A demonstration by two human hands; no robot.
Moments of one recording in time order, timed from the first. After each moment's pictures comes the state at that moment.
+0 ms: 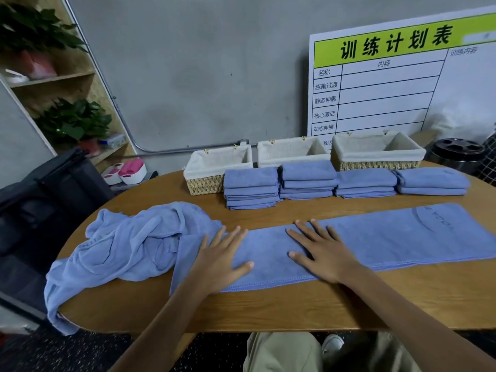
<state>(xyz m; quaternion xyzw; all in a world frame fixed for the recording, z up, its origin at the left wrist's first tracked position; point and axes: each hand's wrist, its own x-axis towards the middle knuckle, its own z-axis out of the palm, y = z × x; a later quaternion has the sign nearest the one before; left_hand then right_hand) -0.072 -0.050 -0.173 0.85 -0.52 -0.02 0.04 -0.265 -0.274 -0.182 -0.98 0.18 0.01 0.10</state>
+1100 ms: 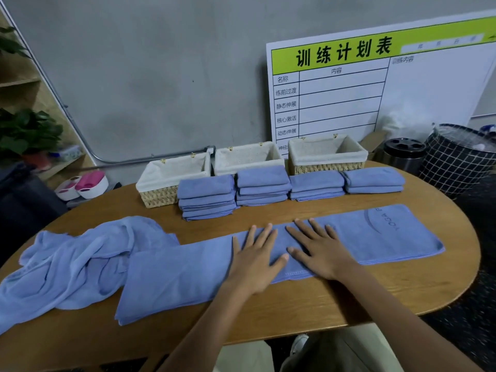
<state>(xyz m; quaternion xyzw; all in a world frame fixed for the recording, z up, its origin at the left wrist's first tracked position) -0.189 -0.183 -0.166 0.83 -0.55 -0.08 0.07 -0.328 -0.336 -0.183 -0.96 0.26 -0.01 0.11</state>
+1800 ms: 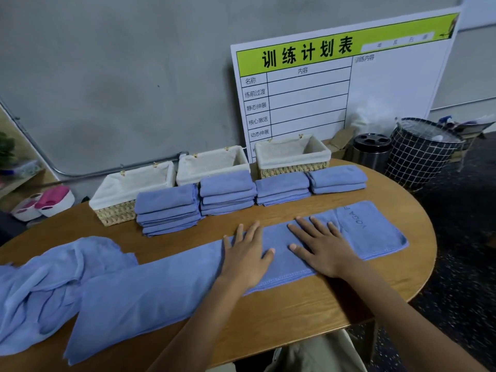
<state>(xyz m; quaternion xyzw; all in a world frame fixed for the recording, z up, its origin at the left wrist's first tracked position) -0.221 -0.249 -0.159 0.83 -0.55 -0.09 0.07 -0.385 -0.393 -0.184 -0.94 0.31 -0.02 0.11</state>
